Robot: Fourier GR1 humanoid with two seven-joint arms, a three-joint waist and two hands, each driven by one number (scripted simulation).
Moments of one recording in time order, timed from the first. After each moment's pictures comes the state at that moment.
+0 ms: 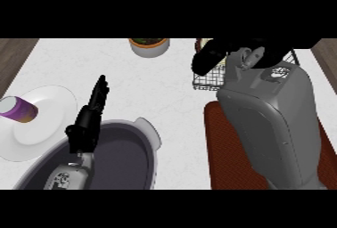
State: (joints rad) left arm -0.15 0.06 -0.12 -1.54 -0.13 0.21 0.04; right arm -1.07 -0.01 0.07 -1.56 1.11 0.58 1.06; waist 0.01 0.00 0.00
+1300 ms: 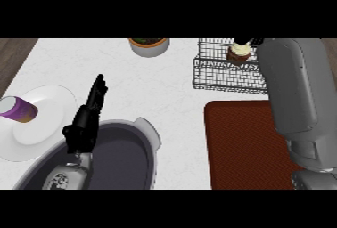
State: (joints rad) left arm -0.15 0.05 -0.11 -1.56 -0.15 0.20 0.05; right arm -1.08 -0.16 -0.22 -1.07 1.15 0.18 0.86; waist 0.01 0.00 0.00
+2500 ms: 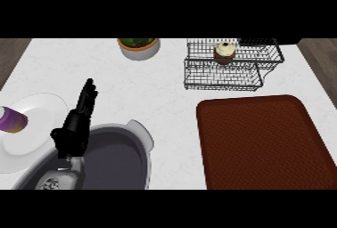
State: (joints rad) left arm -0.11 0.07 -0.06 -1.57 -0.13 0.19 0.04; right arm -0.56 -0.22 -0.61 -1.89 0.73 0.10 0.90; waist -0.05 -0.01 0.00
